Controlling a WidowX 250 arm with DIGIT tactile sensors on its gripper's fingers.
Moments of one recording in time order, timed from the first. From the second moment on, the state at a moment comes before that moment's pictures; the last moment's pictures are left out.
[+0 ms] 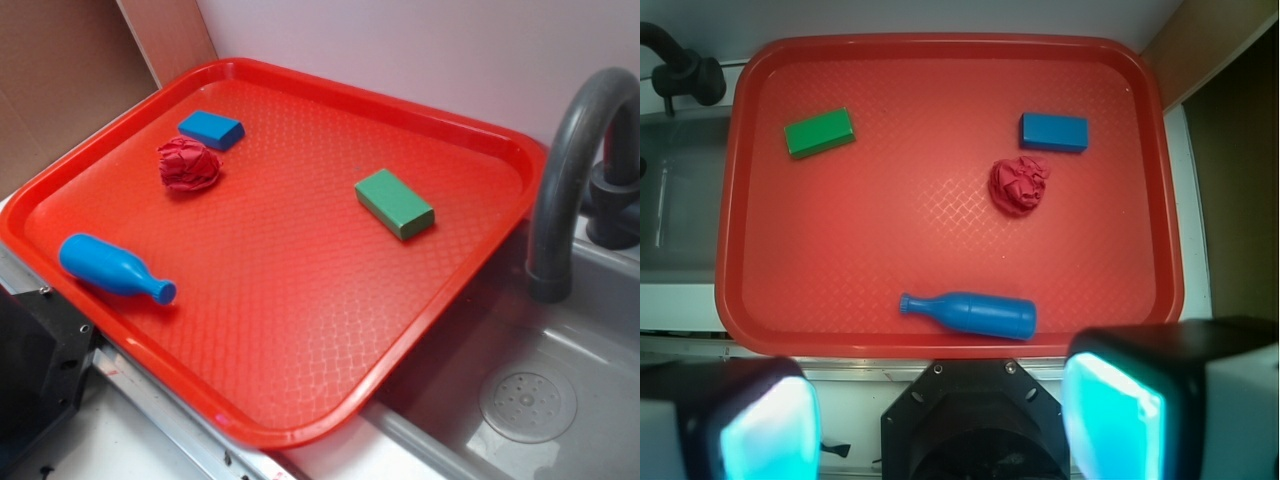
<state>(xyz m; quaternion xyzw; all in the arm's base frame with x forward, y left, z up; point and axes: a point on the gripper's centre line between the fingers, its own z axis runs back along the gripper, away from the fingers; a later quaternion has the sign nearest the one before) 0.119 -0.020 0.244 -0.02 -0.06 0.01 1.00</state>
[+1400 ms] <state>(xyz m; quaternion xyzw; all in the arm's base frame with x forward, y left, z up) 0.237 -0.049 0.153 -0.05 -0.08 -0.52 0.85</state>
